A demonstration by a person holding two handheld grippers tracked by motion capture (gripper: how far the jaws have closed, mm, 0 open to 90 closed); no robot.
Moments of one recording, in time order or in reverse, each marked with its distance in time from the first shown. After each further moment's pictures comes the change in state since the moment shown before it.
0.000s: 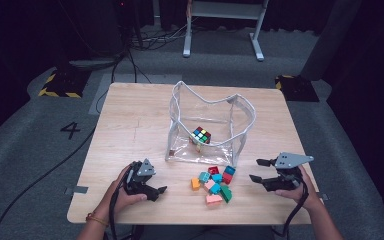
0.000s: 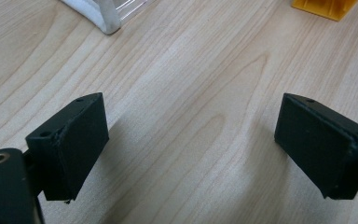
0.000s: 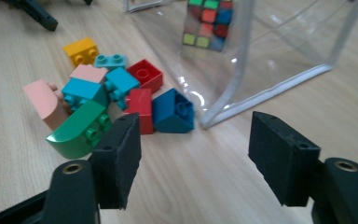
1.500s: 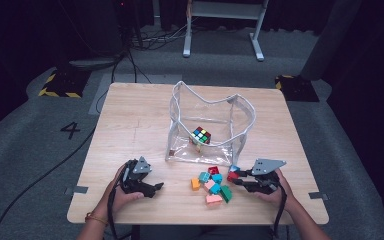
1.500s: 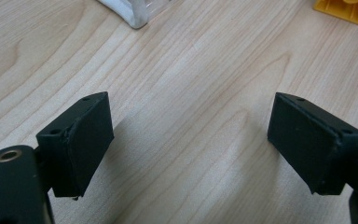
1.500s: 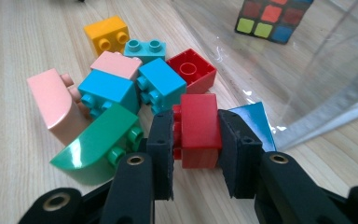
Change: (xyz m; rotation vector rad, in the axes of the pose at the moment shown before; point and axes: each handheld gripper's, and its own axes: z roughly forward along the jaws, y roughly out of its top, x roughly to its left) left arm 0.010 -0.004 -0.005 -0.011 0.024 -0.033; right arm 0.021 -0.002 0.052 0.031 0.089 -0.050
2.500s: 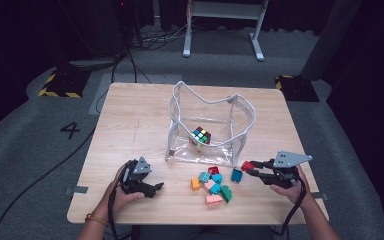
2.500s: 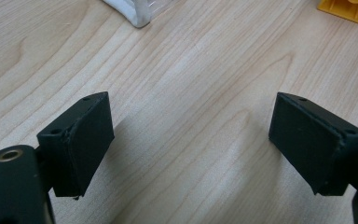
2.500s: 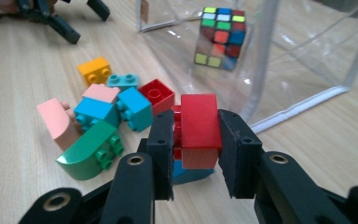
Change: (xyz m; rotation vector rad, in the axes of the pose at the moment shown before) left arm -0.002 0.000 0.000 0.003 0.010 -0.015; right arm -0.019 0.006 -0.051 -0.104 -0.071 0.037
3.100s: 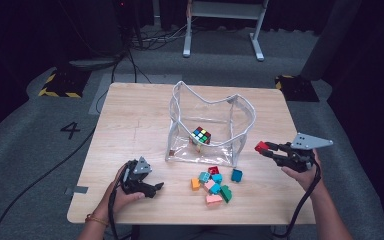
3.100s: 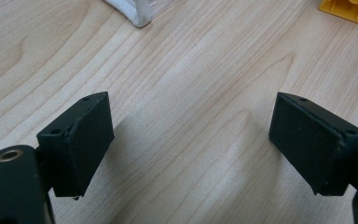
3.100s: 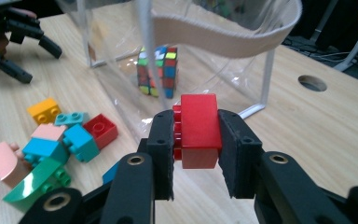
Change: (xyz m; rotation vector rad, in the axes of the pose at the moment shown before) left arm -0.001 0.000 0.000 0.001 0.004 -0.005; right arm -0.039 0.024 -0.032 -0.073 -0.122 0.056
